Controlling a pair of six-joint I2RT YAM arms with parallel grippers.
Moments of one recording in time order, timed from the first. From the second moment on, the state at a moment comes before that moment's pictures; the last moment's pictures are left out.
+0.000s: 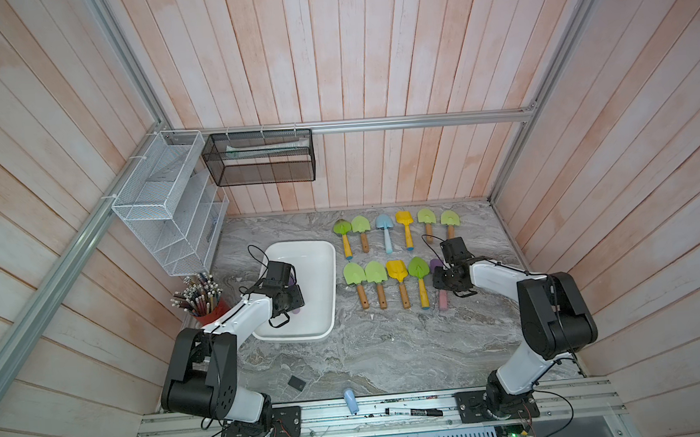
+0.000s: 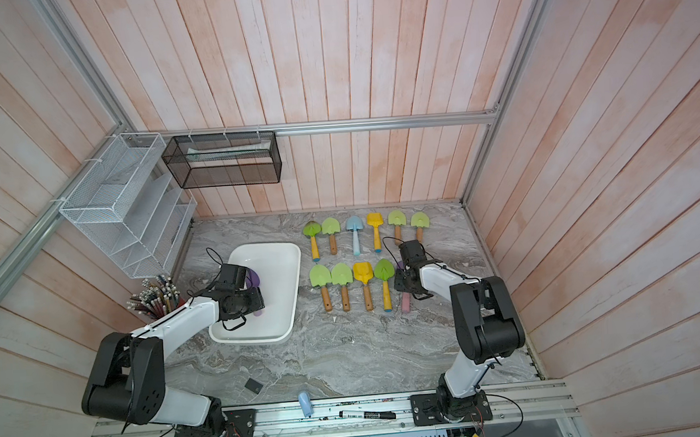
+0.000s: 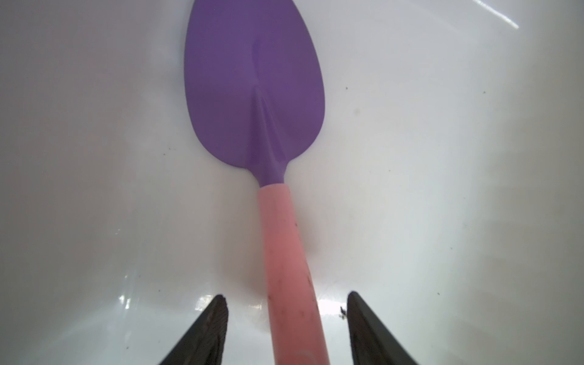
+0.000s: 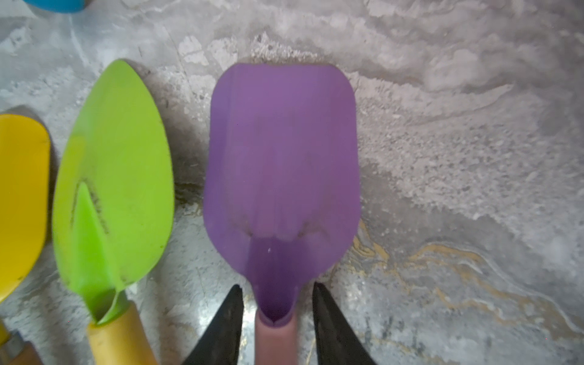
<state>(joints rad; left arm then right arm) -0.21 1.48 0.79 -0.39 -0.04 -0.46 0.21 1.66 0.92 -0.39 0.08 0.39</state>
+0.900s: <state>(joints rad) -0.26 1.52 0.77 -0.41 -0.06 -0.45 0.22 1.47 0.96 -0.42 0.11 0.40</state>
